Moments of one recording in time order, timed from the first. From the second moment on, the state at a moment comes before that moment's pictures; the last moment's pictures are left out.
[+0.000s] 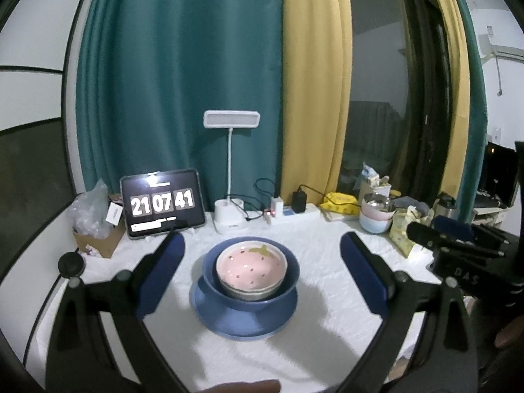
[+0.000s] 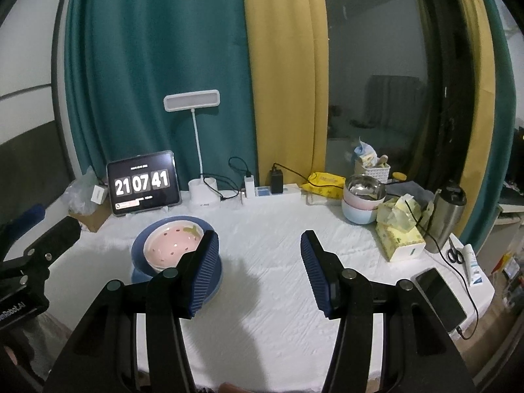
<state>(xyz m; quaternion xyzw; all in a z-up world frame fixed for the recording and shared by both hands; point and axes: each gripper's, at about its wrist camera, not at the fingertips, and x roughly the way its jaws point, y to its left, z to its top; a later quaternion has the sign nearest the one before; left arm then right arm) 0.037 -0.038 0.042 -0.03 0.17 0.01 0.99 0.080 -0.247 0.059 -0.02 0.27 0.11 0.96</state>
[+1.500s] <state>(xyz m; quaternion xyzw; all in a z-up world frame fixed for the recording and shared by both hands) 0.027 -0.035 0.051 -0.02 0.15 0.01 0.99 0.073 -0.252 0.066 -0.02 0.25 0.11 0.96</state>
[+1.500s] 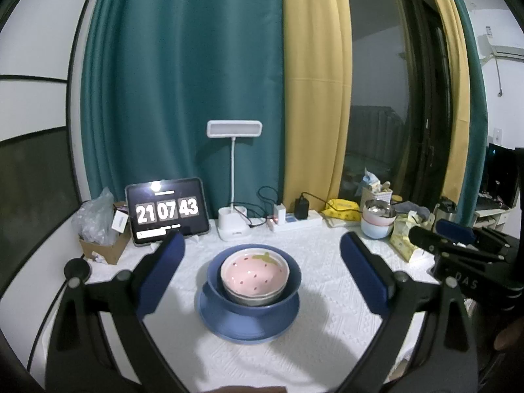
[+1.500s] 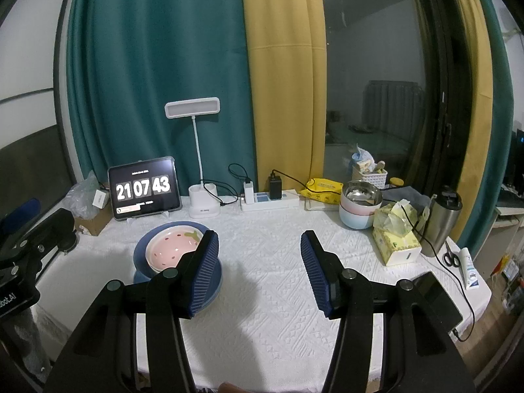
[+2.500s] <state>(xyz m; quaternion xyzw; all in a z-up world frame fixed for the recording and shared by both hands) 0.028 -0.036 0.049 -0.02 0.16 0.01 0.99 0.072 -0.255 0.060 -0.02 0.26 0.11 0.96</state>
